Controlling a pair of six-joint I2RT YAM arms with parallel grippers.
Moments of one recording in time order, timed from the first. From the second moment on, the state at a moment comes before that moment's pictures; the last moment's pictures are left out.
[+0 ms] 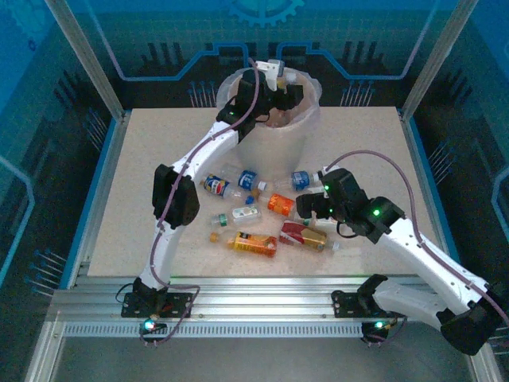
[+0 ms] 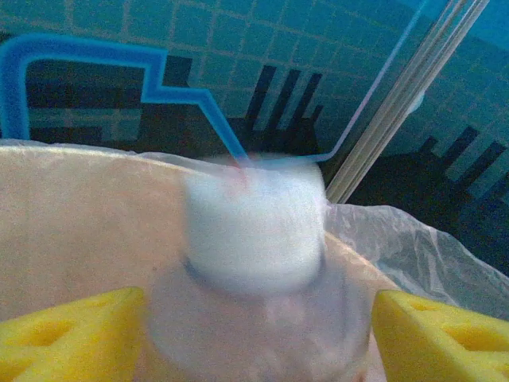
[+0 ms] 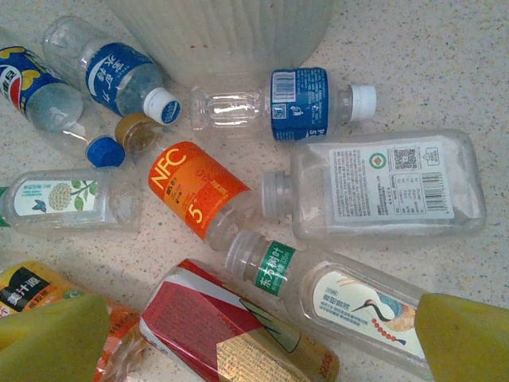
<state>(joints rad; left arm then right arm) -0.48 2.29 2.25 -0.11 0.18 -0.34 0.64 1.01 0.96 -0.81 0.20 0.42</state>
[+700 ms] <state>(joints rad) -0.48 2.02 2.09 -0.15 0.15 -0.32 0.75 1.06 1.04 -0.82 0.19 0.31</state>
